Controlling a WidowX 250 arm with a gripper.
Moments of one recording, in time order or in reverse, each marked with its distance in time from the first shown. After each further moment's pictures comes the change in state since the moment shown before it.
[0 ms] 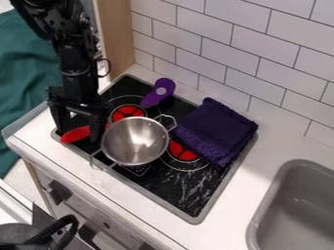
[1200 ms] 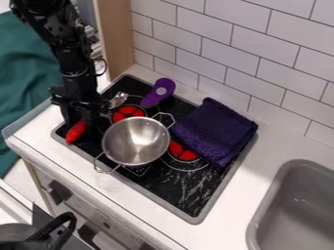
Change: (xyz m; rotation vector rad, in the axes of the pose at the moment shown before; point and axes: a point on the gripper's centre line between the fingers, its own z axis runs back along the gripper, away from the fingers) arm 0.024 0.026 -0.021 -0.020 -0.062 0.027
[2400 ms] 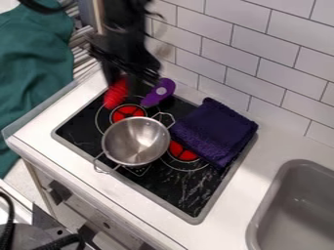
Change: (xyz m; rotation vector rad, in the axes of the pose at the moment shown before) arm -0.007 -0.114 0.112 0.117 -0.231 -0.174
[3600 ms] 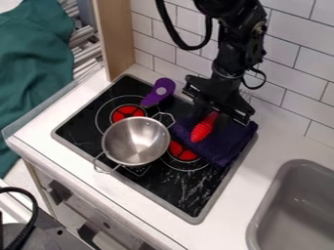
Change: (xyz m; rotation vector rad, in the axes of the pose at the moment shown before) arm 0.038 -0.094 -0.062 -0.034 0.126 -0.054
